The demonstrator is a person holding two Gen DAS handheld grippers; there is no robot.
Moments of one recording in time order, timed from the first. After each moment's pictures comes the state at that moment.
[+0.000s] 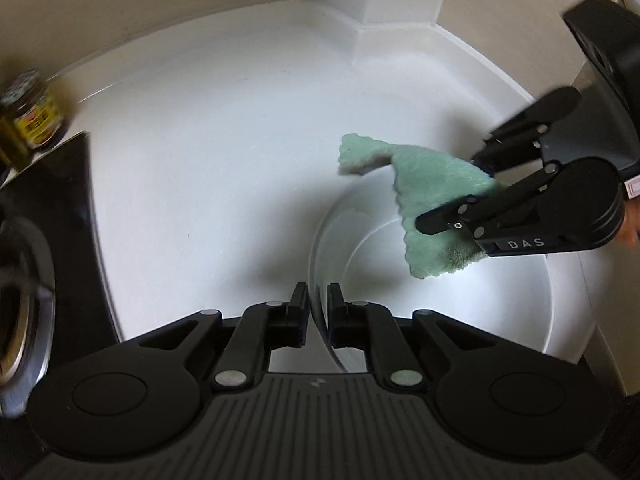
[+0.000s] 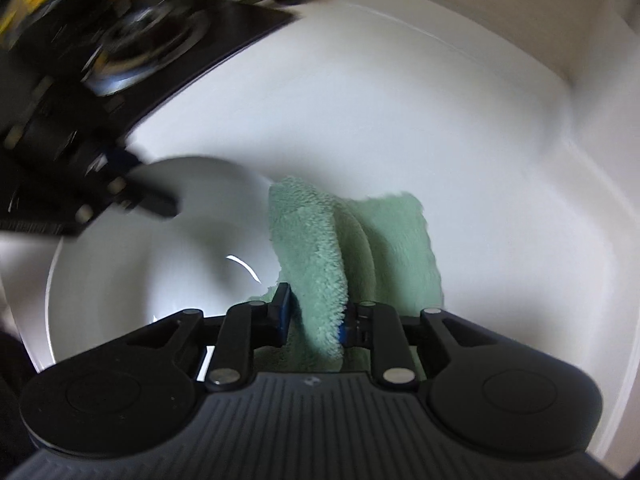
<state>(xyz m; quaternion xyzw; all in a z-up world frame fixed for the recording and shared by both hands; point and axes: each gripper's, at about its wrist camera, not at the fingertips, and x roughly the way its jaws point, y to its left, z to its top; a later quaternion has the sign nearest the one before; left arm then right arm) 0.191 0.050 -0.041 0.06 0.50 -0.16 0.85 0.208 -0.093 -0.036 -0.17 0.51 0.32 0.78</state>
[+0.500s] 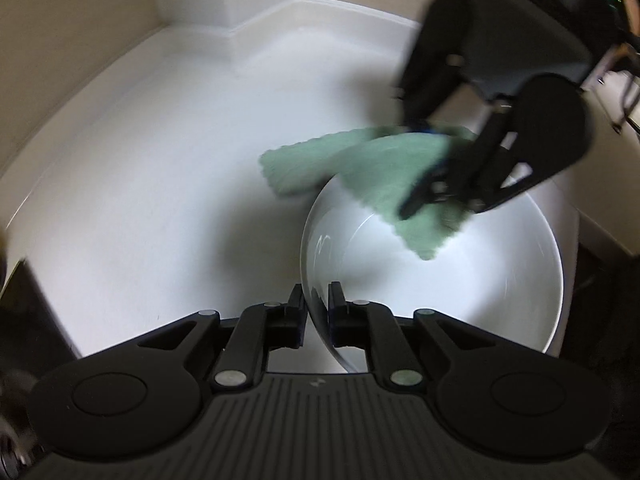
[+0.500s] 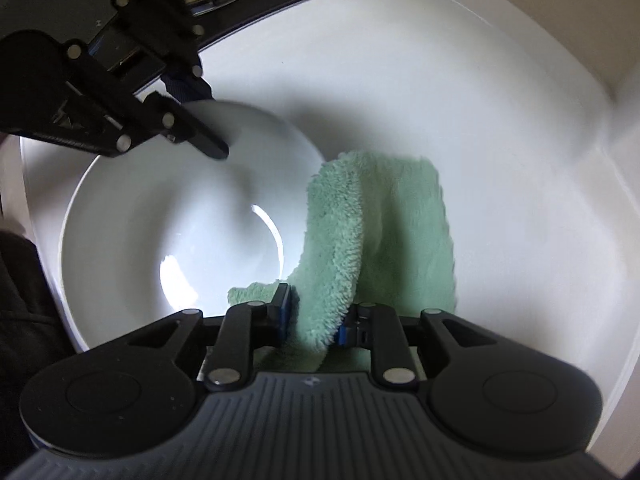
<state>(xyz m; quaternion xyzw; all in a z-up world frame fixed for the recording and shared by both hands) 0.218 0.036 -0.039 0.21 0.48 -0.34 0.78 0.200 -0.079 -0.037 -0.30 0.50 0.41 0.70</state>
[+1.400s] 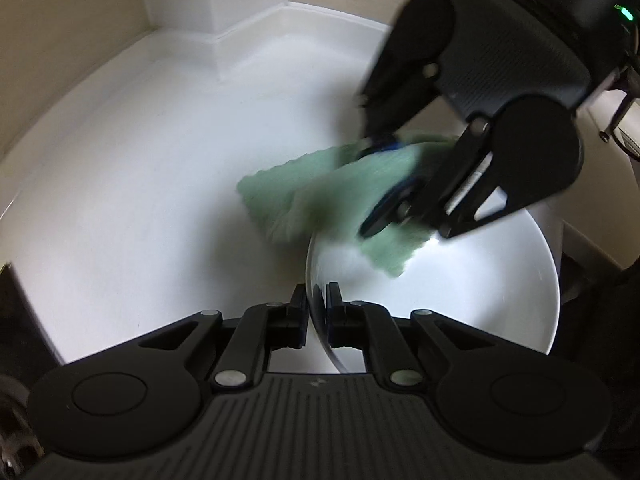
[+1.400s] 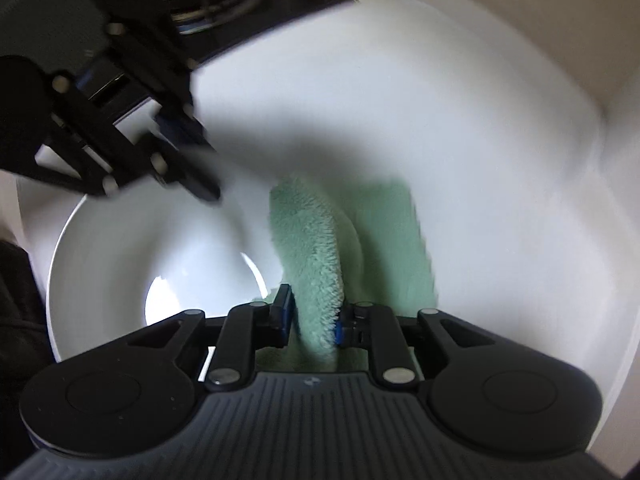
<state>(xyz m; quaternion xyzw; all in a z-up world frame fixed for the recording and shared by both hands) 0.198 0.010 -0.042 0.18 0.48 -0.35 0.78 0.187 -0.069 -0.031 -0.32 0.47 0.42 0.71</state>
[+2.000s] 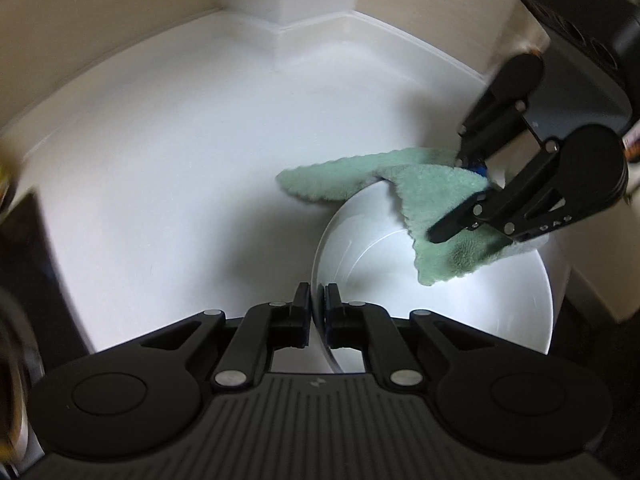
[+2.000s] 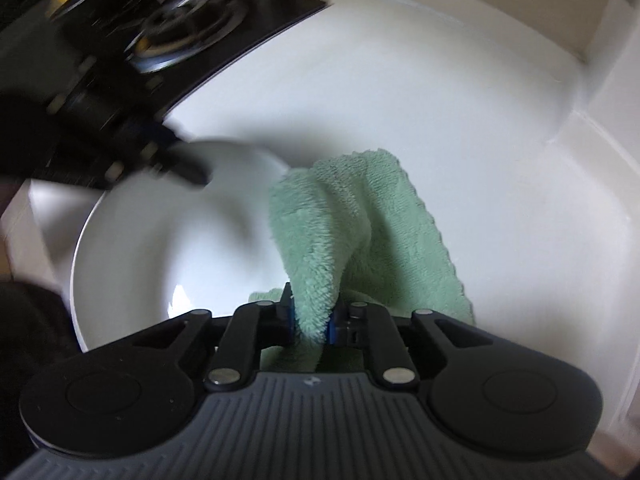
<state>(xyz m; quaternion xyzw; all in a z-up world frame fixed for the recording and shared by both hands) 0.183 0.016 -0.049 0.14 0.48 -0.30 0.81 0.180 -0.113 -0.035 -0.21 0.52 0.40 0.72</state>
